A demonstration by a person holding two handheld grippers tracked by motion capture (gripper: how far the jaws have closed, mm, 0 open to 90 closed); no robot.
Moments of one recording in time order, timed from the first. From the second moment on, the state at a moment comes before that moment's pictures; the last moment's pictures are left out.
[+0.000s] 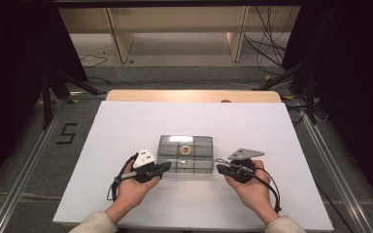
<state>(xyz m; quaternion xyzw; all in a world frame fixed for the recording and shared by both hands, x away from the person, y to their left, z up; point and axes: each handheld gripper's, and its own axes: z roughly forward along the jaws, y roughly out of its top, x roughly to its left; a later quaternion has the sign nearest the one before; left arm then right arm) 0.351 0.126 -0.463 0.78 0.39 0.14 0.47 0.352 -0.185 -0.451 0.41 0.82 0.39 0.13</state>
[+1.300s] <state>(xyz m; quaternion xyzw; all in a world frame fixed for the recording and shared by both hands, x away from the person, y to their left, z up) 0.350 0.122 -0.472 0.79 0.38 0.13 0.46 0.349 -0.192 -0.455 0.42 0.81 0.38 0.13</state>
